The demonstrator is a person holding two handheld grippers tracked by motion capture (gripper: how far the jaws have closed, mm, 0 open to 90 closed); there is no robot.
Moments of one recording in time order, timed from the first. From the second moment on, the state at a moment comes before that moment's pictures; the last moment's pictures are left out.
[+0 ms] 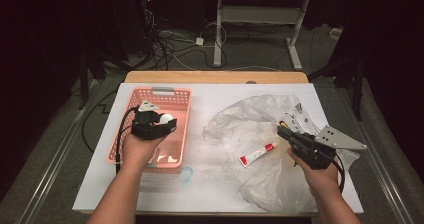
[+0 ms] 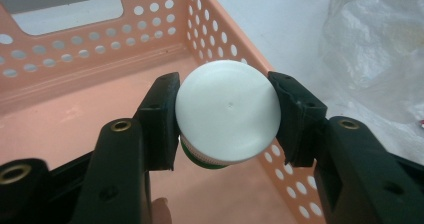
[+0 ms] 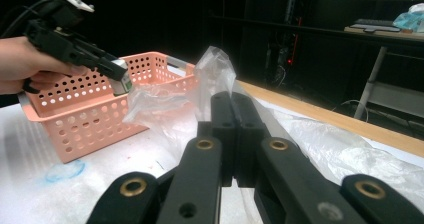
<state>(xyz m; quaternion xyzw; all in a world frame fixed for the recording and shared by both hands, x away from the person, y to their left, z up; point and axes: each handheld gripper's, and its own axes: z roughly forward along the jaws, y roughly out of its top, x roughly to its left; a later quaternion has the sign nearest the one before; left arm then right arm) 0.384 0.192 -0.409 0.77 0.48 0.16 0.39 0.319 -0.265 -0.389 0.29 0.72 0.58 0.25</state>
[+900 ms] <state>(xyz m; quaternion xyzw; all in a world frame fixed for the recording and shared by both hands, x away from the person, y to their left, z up) 0.323 0.194 -0.407 0.76 0.44 0.18 0.45 0.317 -0.265 -0.390 0.29 0.72 0.58 0.25</state>
